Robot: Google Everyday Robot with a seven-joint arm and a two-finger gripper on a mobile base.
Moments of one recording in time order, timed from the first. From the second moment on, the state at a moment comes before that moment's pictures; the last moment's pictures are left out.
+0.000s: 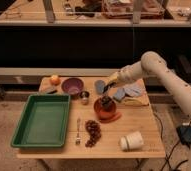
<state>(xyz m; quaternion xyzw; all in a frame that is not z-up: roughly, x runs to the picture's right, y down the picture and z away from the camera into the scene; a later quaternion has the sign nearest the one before) 0.104 -0.042 0.815 0.07 -0.38 -0.50 0.78</state>
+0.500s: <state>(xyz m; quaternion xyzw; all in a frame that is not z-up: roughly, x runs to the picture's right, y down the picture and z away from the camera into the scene) 0.088 -0.025 0.788 0.09 -0.40 -0.49 0.77</state>
